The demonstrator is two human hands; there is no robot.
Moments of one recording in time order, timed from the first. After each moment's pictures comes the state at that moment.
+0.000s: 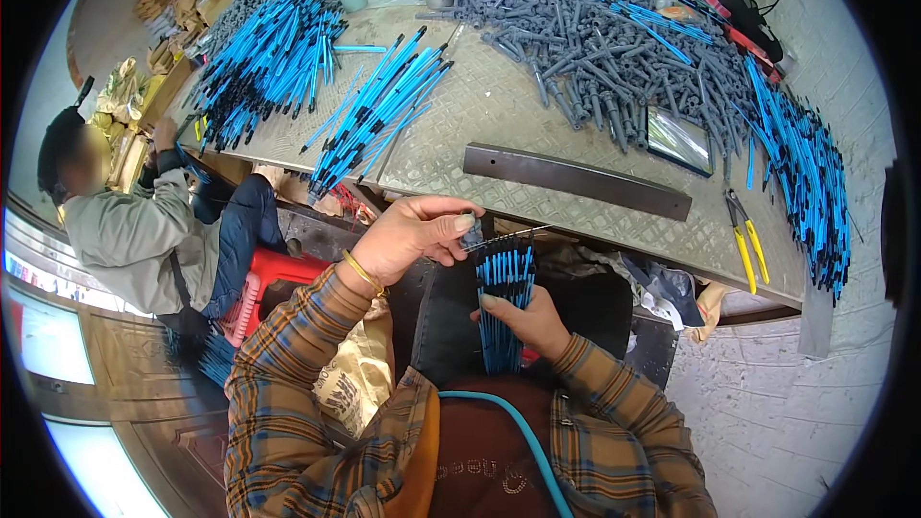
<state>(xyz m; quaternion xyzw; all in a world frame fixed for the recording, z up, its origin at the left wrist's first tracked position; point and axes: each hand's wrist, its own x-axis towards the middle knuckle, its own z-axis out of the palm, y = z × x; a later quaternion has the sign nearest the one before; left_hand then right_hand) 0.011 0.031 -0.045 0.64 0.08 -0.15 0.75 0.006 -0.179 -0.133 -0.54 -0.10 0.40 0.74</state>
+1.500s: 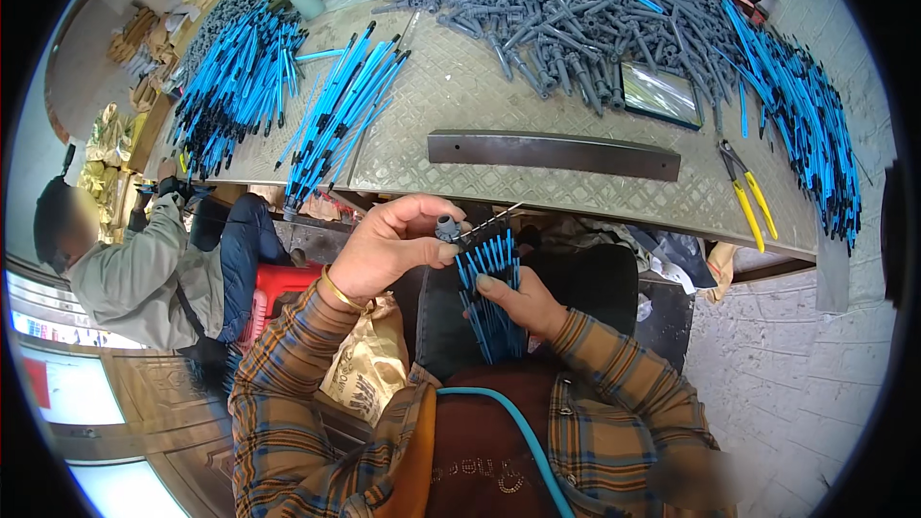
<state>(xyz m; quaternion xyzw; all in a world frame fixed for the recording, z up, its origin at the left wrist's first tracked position) 0.007 0.011 -0.032 0.67 0.01 -0.15 0.72 0.019 -0.187 -0.151 -0.52 -0.15 0.41 0.73</state>
